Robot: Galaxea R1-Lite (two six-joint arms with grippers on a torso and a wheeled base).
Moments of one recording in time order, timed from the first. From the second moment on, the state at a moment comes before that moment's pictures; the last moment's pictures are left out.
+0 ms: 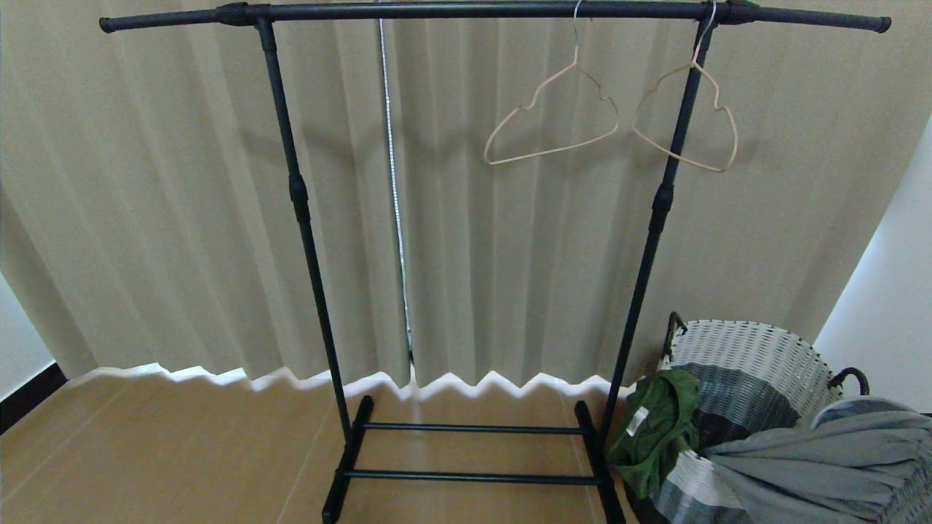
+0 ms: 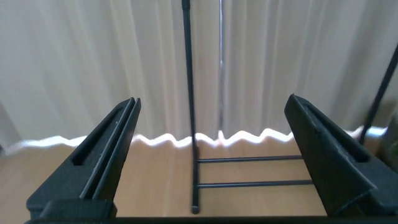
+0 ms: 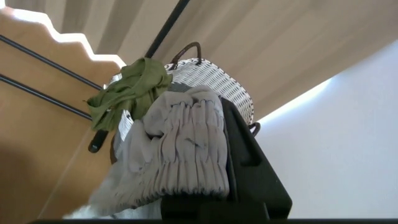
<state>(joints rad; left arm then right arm) 0.00 0.00 0.00 -0.10 -0.02 0.08 0.03 0.76 -0.22 -0.28 -0.07 -0.57</state>
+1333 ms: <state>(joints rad) -0.29 0.79 -0.46 -0.22 -0.38 0.22 0.48 1.12 -0.91 0.02 -0.07 -0.01</state>
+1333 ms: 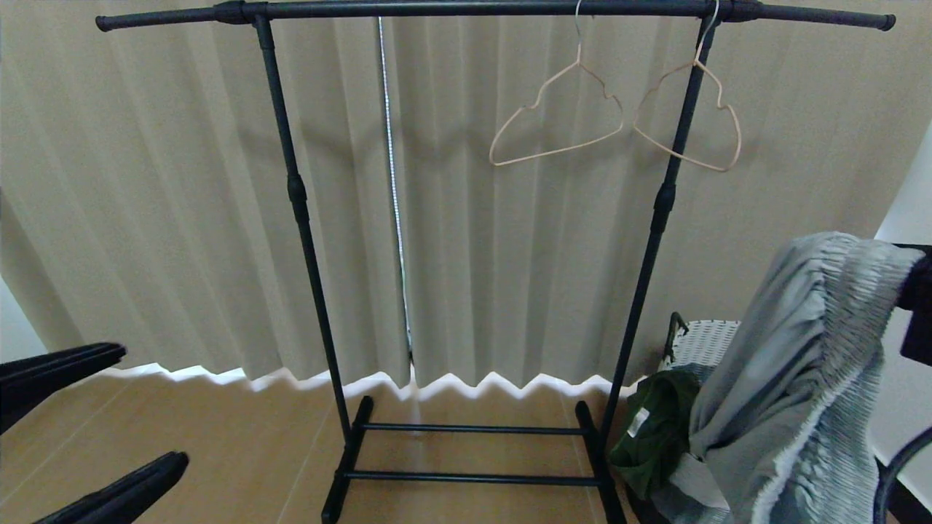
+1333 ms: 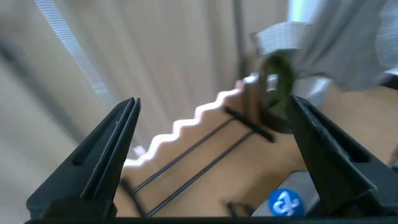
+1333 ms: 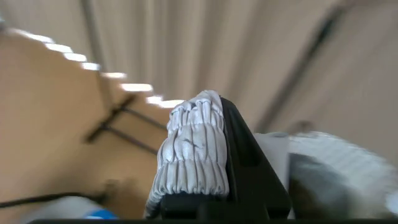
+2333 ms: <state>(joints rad) -0.98 1.69 -0.79 -0.60 -0.15 -0.02 0.65 1.33 -1.00 -0.22 -0.07 0.04</state>
